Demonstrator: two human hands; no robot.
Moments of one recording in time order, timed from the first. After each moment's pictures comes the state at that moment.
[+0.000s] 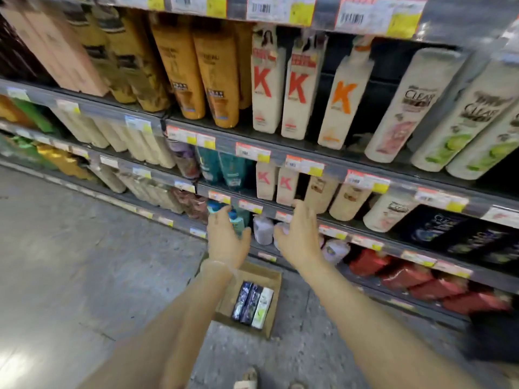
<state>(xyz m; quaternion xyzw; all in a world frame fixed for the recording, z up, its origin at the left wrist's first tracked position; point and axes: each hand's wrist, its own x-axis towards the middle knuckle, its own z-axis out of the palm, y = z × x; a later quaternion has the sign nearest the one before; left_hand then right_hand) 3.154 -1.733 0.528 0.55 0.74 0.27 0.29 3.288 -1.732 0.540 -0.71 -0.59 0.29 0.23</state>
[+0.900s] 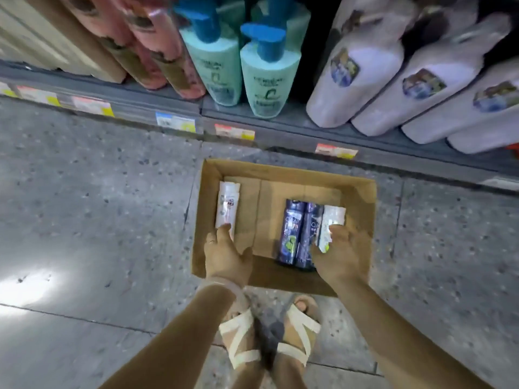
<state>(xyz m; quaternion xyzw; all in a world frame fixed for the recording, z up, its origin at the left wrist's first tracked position) 2.966 -1.697 0.016 0.48 0.78 -0.06 0.41 3.139 -1.732 -0.014 -0.86 -0.32 0.41 -0.01</state>
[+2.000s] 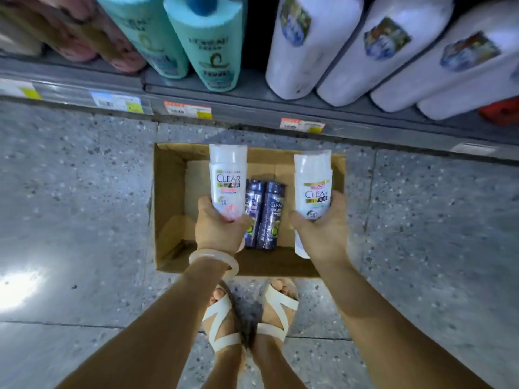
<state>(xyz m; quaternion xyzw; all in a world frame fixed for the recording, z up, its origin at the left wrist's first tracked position) 3.026 -1.679 -0.004 0.39 0.78 0.08 0.49 3.165 -1.724 -0.008 -0.85 -0.18 0.42 0.26</state>
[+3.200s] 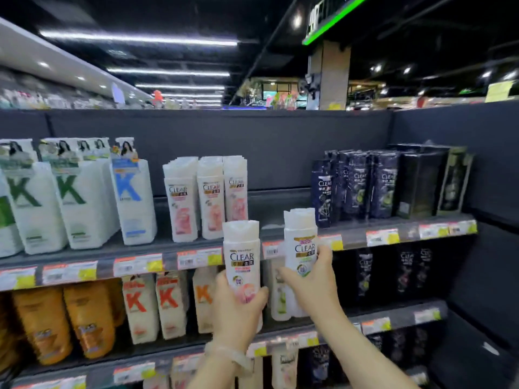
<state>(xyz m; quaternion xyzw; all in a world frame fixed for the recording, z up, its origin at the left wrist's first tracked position) 3.335 -1.720 0.766 0.61 0.40 0.50 0.46 3.453 -1.772 0.789 -0.66 -0.39 0.13 0.63</state>
